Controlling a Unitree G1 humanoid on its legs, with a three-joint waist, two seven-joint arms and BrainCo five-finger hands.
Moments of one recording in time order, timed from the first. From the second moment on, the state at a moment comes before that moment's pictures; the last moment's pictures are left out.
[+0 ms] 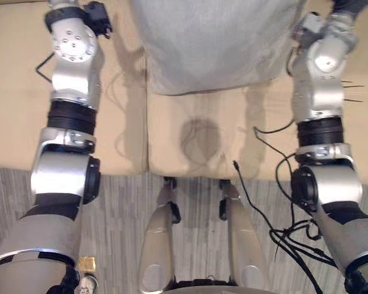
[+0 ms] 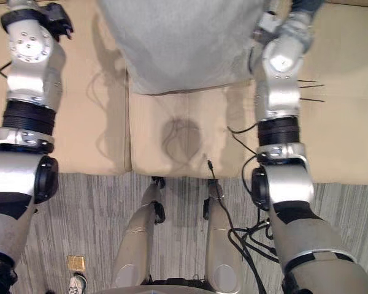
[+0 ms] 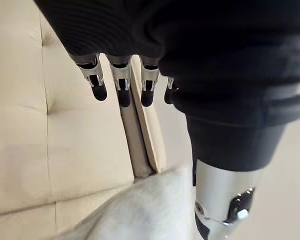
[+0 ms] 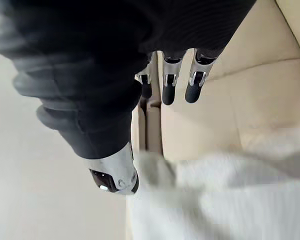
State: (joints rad) left arm -1.27 0.58 -0.02 0.71 -0.30 -0.22 0.38; right arm -1.14 -0.41 -0.17 0.49 0.24 -0.23 -0.48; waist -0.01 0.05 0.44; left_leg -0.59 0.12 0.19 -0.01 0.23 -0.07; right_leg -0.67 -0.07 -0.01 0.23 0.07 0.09
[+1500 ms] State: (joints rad) left arm 0.24 0.14 0.08 0.49 -0.03 -0.16 0.03; right arm 0.25 -0.14 -0.04 0.59 0.00 -0.15 -0.02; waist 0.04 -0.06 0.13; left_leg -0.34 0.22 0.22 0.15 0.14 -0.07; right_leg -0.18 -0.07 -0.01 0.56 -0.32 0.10
